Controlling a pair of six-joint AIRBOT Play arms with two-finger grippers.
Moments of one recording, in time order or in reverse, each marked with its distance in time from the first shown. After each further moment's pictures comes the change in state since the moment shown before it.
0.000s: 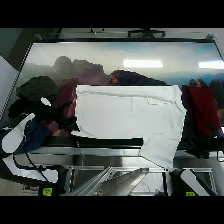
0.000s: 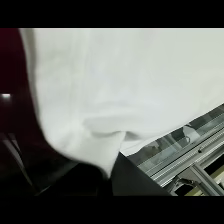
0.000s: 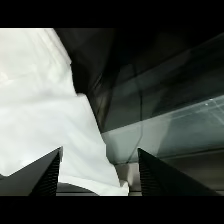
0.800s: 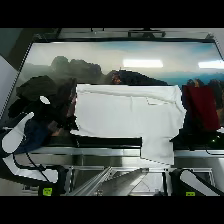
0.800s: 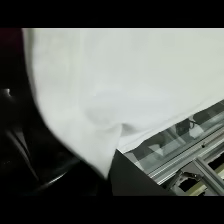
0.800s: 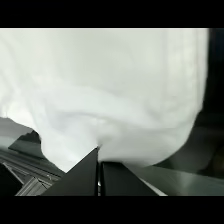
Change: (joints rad) left arm 0.009 0.002 0.031 0.004 -0.050 0.014; right arm 0.139 -0.119 0.021 0.226 -0.003 -0.173
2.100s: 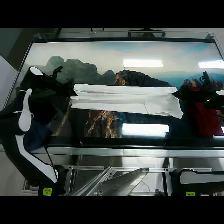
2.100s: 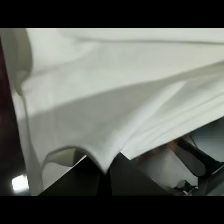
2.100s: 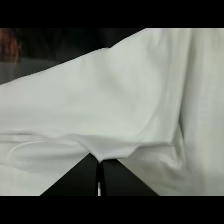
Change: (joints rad) left arm 0.006 -0.371 0.769 -0.132 -0.009 -0.112; right arm 0.269 -0.399 0.590 0.371 -0.427 -0.196
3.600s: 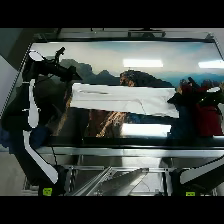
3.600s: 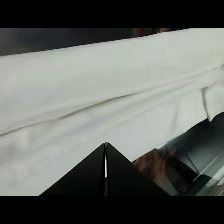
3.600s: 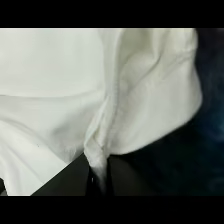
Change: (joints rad) left arm -0.085 -0.048 0.315 -0.117 -0.064 -0.053; right arm -0.004 -0.246 0.214 -0.170 0.269 -0.062
